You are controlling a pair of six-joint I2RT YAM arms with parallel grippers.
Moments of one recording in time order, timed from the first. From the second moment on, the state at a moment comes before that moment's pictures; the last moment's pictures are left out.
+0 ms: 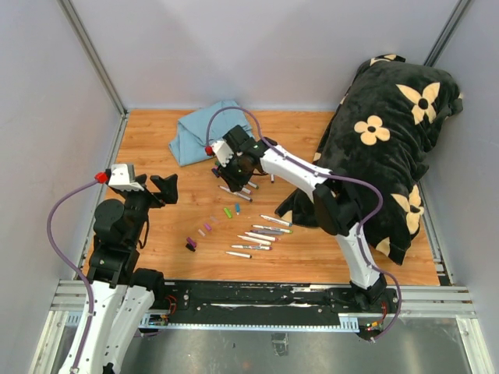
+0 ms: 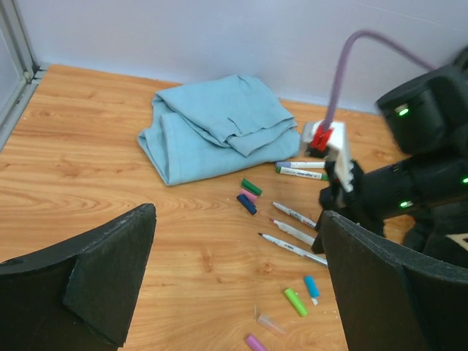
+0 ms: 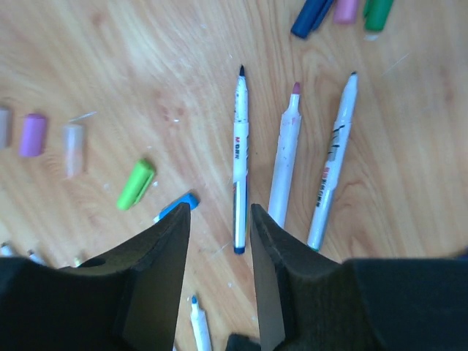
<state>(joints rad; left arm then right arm) -0.16 0.41 0.62 -0.22 -0.08 -0.24 0.78 2.25 1.94 -0.75 -0.24 -0.25</state>
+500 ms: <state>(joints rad) -0.16 0.40 0.62 -0.22 -0.08 -0.24 0.58 2.04 1.86 -0.74 -0.32 -0.32</state>
